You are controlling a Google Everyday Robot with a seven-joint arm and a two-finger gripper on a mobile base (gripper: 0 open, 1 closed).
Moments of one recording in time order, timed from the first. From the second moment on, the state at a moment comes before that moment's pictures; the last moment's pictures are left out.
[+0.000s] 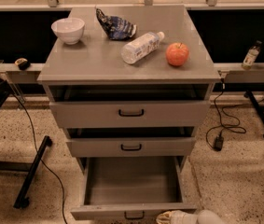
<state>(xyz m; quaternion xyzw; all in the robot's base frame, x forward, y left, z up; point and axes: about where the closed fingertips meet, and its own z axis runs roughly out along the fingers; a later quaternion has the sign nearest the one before) 0.428 -0.157 0.125 -0.59 0.69 0.18 0.38</state>
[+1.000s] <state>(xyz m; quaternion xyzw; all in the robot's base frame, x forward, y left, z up) 0.483 -0.148 0.121 -0.56 0.69 0.12 0.44</state>
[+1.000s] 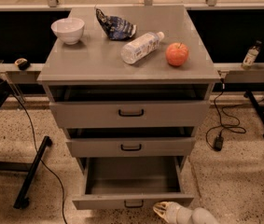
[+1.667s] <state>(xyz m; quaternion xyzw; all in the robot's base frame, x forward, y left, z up) 0.542 -0.133 0.119 -0.54 0.69 0.09 0.48</state>
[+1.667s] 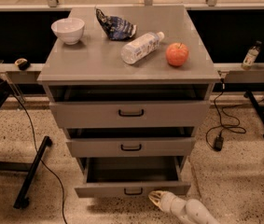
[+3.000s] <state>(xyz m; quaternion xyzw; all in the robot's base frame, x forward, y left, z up) 0.642 -0.107 0.103 -0.53 0.65 0.16 0.52</state>
